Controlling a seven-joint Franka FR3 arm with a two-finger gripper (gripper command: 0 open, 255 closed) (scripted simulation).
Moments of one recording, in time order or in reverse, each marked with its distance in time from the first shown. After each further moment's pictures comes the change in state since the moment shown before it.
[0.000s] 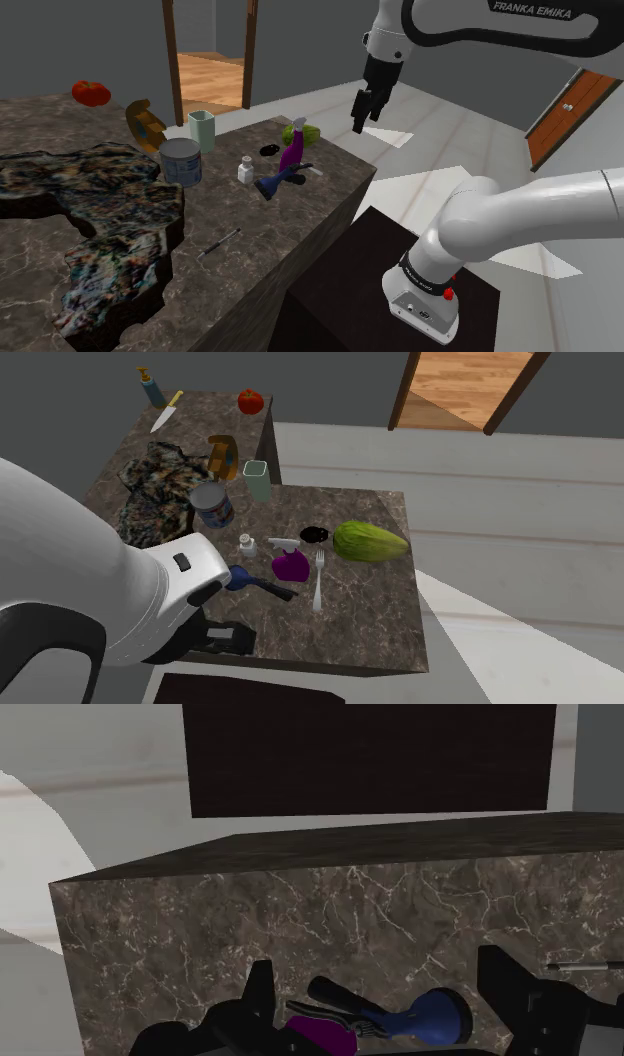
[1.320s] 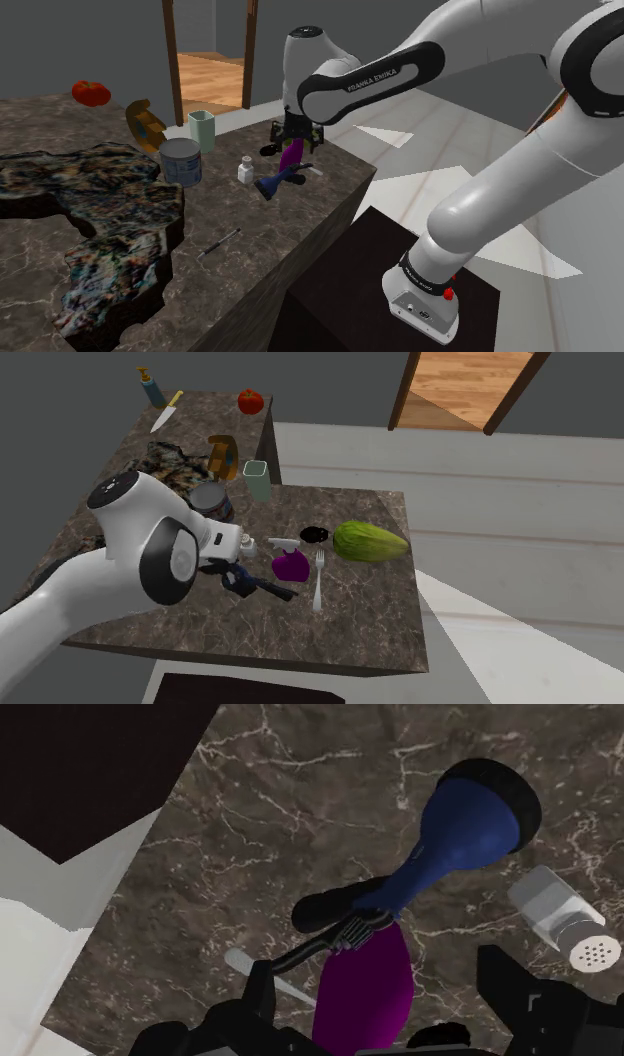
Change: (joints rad) arm -0.276 0.567 0.396 0.035 -0.148 0.600 1.086
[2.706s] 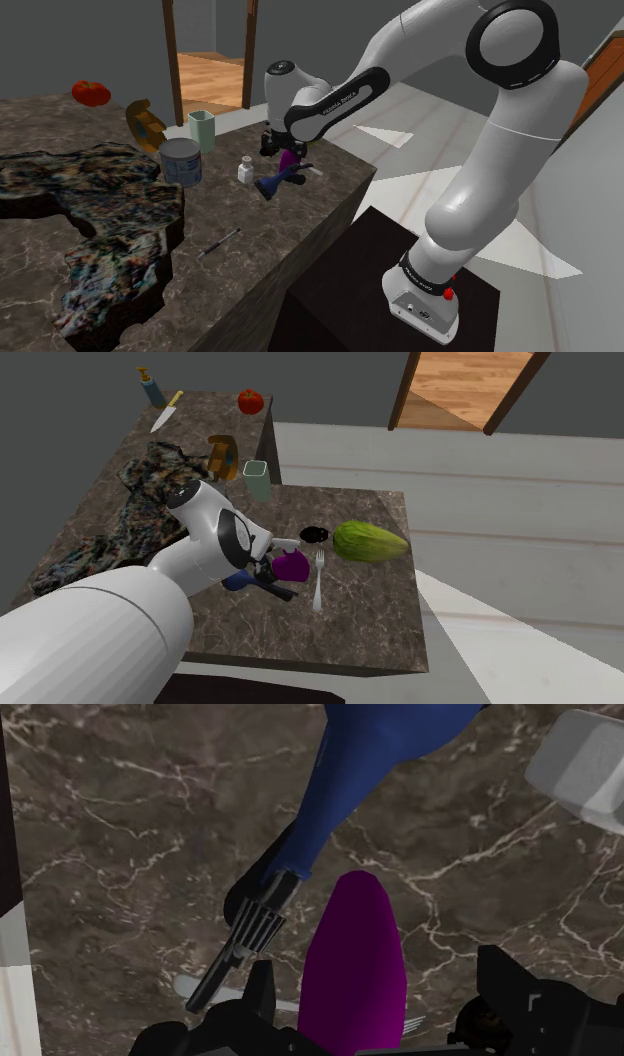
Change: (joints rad) arm -0.067 0.369 -0.007 0.161 -0.349 0.117 0.543
